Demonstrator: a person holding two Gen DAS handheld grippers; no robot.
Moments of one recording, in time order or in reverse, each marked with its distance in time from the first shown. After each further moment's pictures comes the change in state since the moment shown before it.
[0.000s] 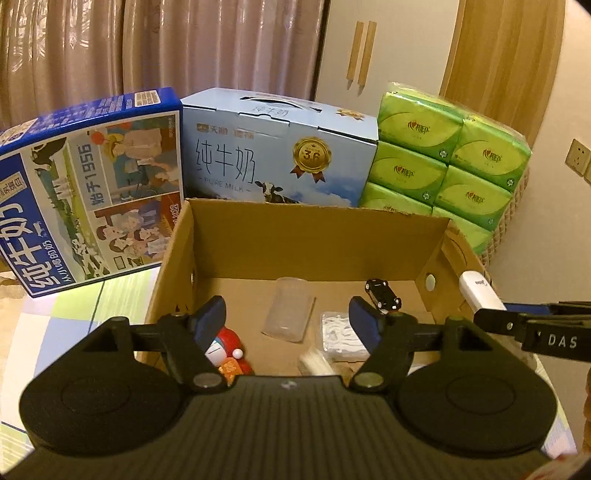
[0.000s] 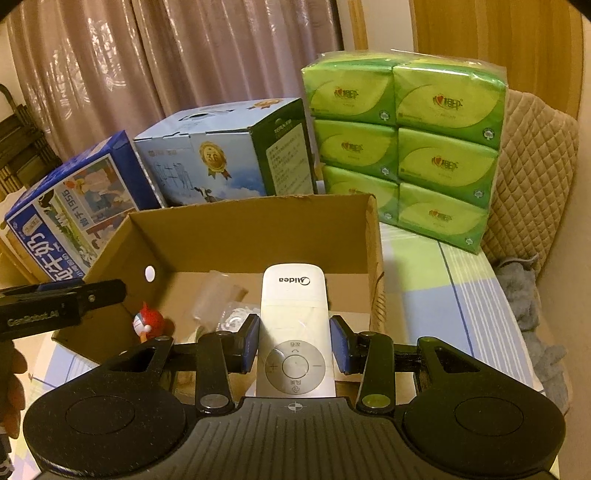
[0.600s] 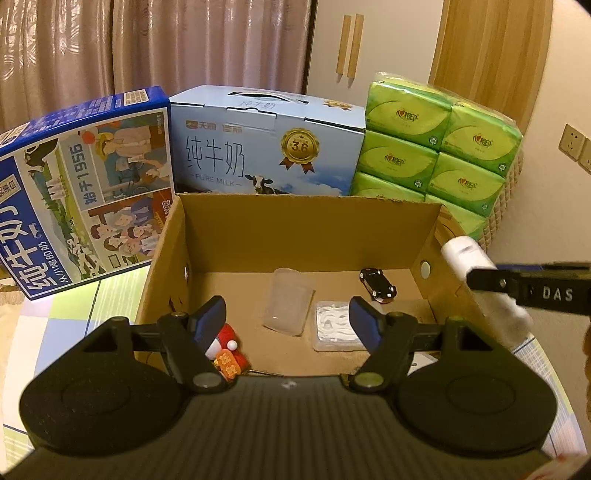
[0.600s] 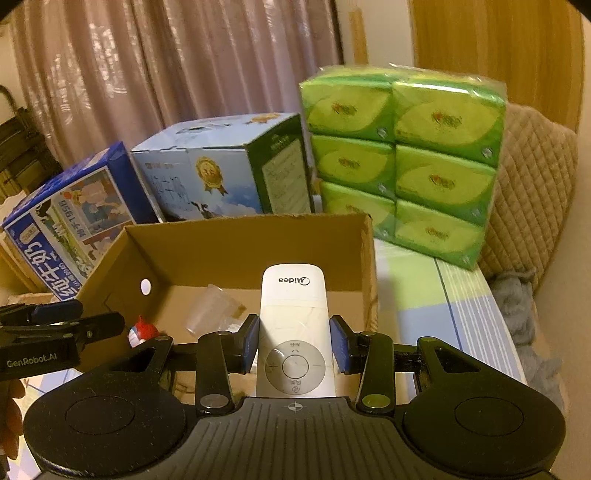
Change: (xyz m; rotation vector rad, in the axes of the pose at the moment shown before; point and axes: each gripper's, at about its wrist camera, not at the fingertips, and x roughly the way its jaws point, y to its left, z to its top) left arm -0.001 -0.006 -0.007 0.036 0.007 -0.014; right arm 0.002 -0.002 0.009 -0.029 -0.048 0.004
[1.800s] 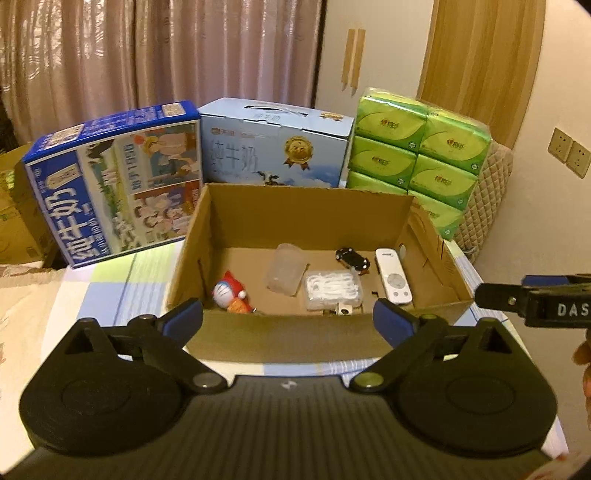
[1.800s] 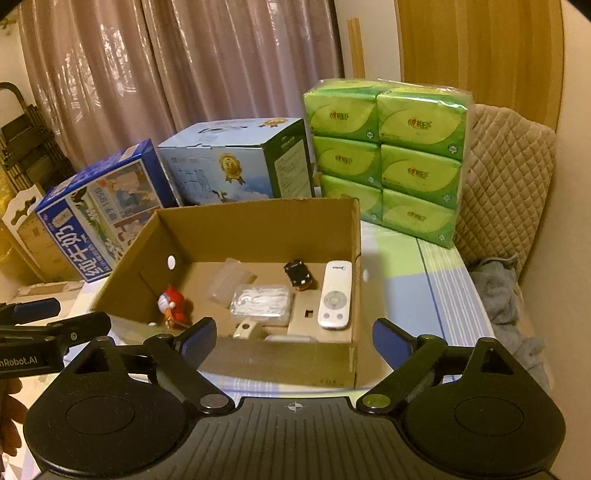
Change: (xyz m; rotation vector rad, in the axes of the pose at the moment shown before) left arm -0.105 -0.021 -0.028 -0.028 -0.005 0.059; right arm -0.090 0.013 -0.031 0.010 0.027 -0.008
